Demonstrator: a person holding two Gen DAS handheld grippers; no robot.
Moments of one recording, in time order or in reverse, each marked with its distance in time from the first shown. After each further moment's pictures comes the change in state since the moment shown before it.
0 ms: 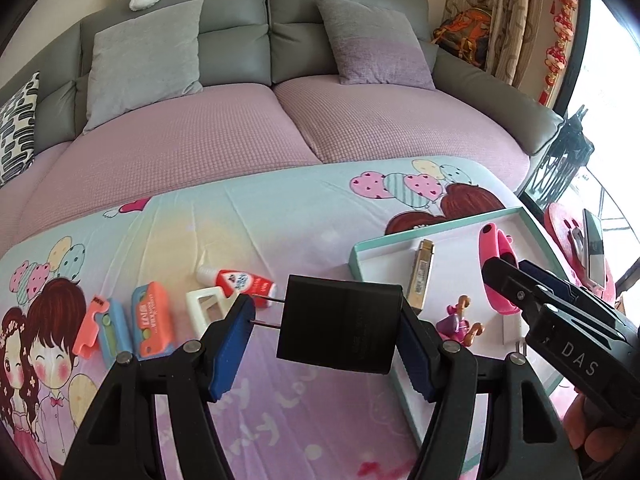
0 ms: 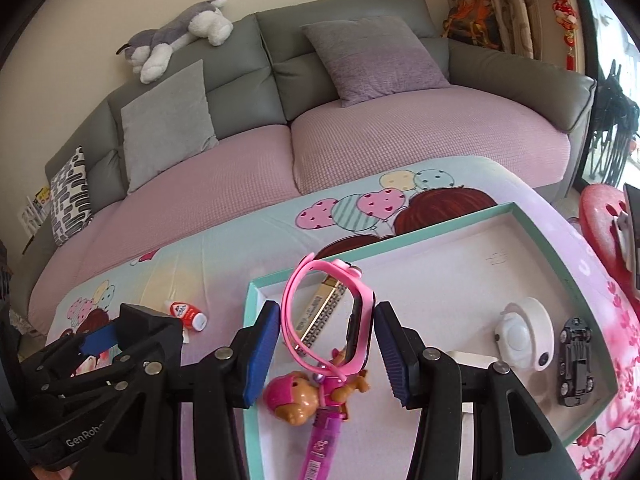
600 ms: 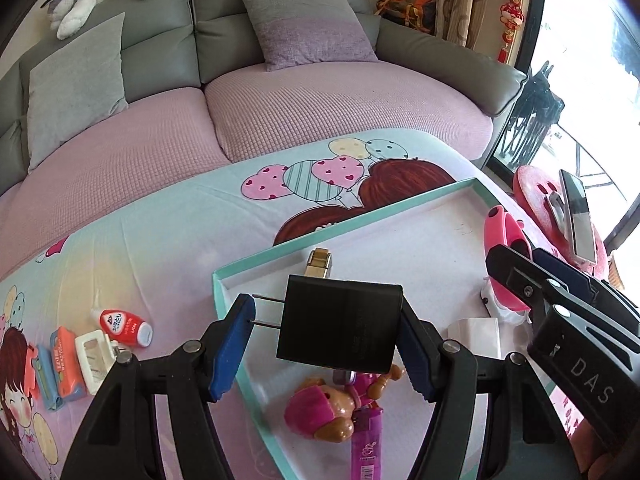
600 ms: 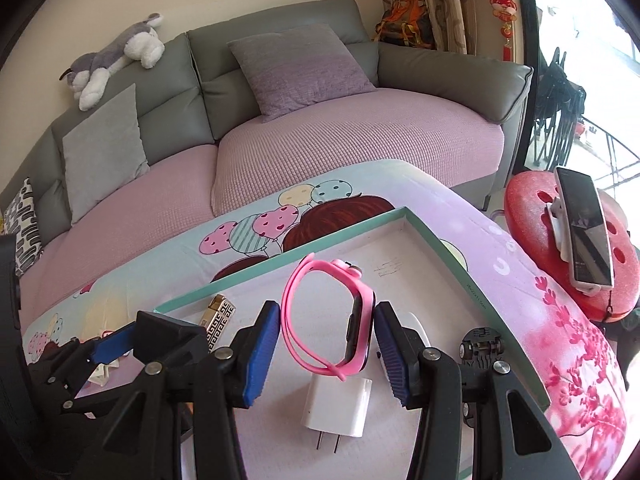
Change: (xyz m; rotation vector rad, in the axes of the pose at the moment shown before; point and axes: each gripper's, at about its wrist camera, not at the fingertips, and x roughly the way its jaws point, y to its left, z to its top) left arm 0.048 -0.093 0.016 0.138 0.049 -0.078; right arm -0.012 -0.065 0.009 0.088 -0.032 -0.190
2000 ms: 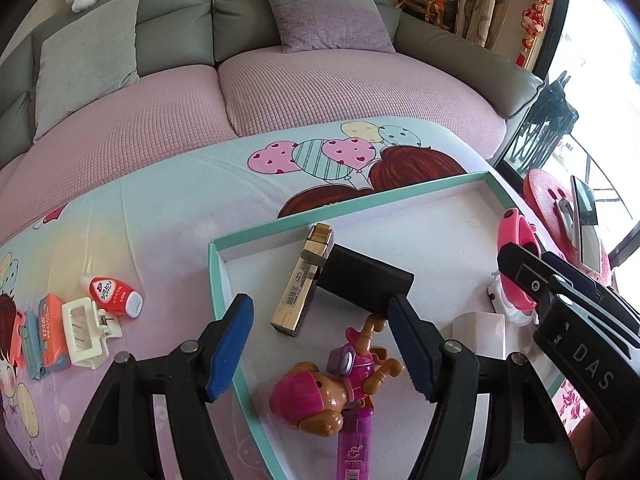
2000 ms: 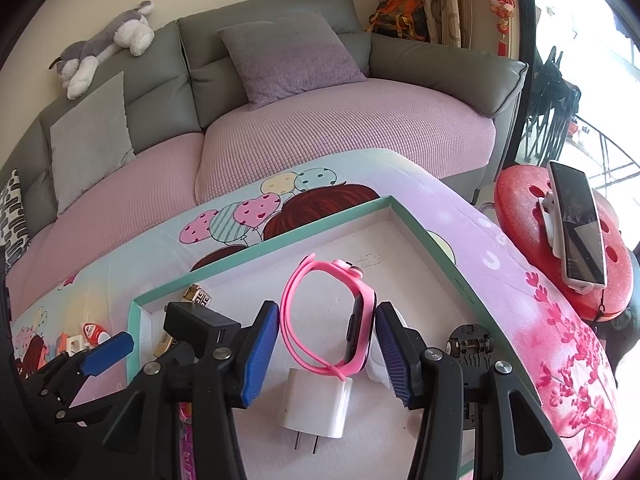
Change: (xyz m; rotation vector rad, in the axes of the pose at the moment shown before) left arm 0.002 0.008 -0.012 -0.082 0.038 0.009; right arm 0.010 -0.006 -0.001 -0.015 0.035 -0.051
